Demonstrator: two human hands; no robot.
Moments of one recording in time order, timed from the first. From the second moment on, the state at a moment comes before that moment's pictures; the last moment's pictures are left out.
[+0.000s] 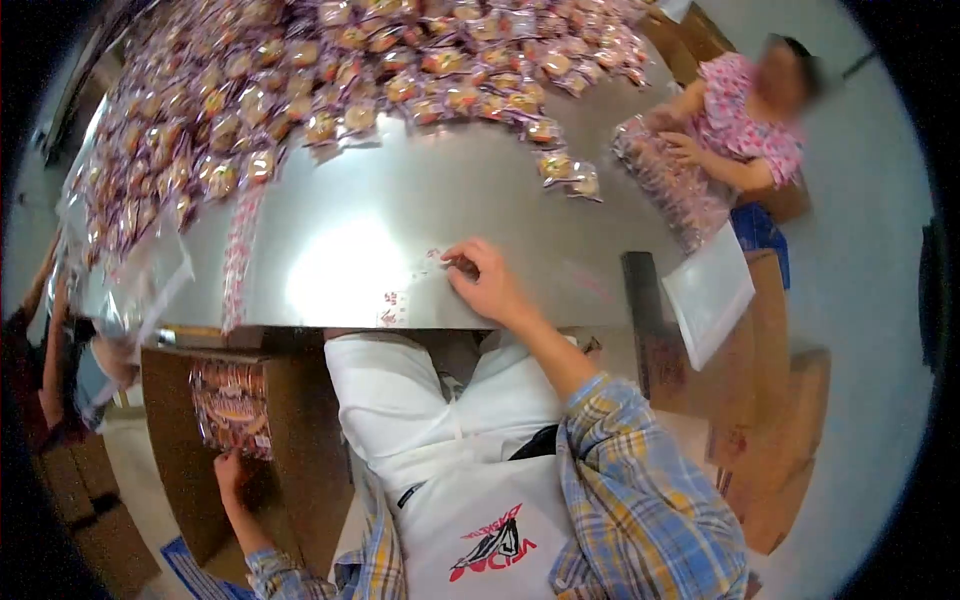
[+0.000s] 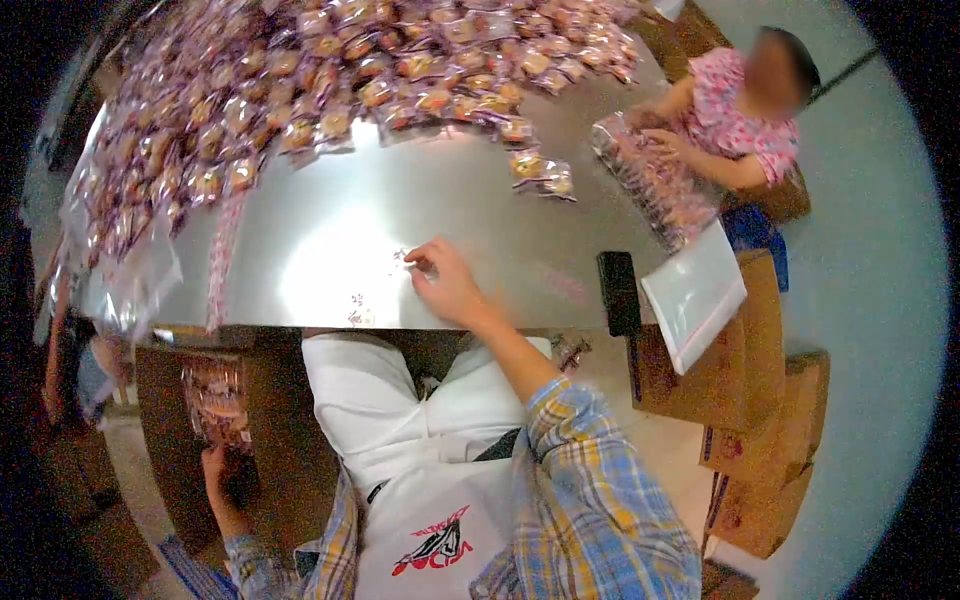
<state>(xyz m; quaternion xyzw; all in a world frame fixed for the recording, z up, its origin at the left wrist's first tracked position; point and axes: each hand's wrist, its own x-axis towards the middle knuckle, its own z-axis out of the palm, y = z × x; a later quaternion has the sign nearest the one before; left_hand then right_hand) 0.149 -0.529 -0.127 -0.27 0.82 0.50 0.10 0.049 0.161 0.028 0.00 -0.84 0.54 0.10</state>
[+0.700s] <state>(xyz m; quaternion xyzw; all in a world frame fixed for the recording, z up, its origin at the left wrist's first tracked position) -0.156 -0.355 -0.016 -0.06 0.99 0.03 -0.08 0.078 0.191 0.009 0.05 -0.90 0.37 0.21</state>
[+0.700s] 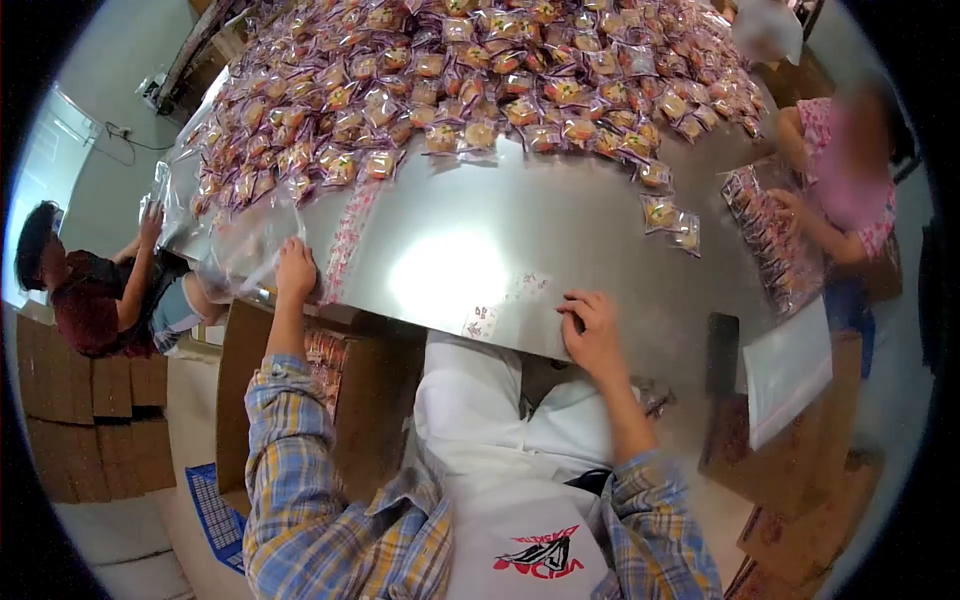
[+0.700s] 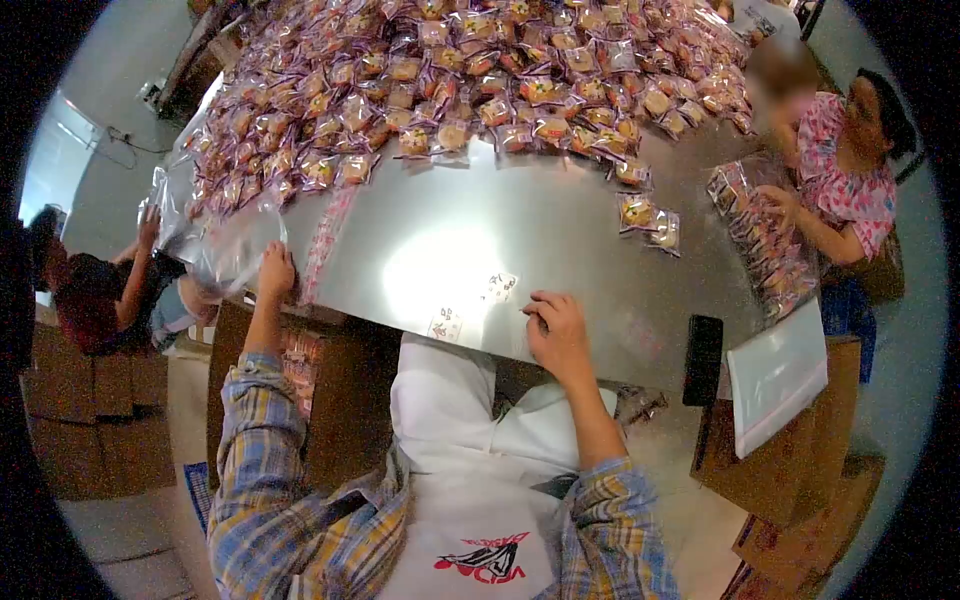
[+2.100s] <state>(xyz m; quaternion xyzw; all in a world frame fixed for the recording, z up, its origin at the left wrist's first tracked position) -0.308 -0.399 0.292 0.05 0.89 0.13 -0.43 0.078 0.183 0.001 0.06 -0.90 0.36 0.21</state>
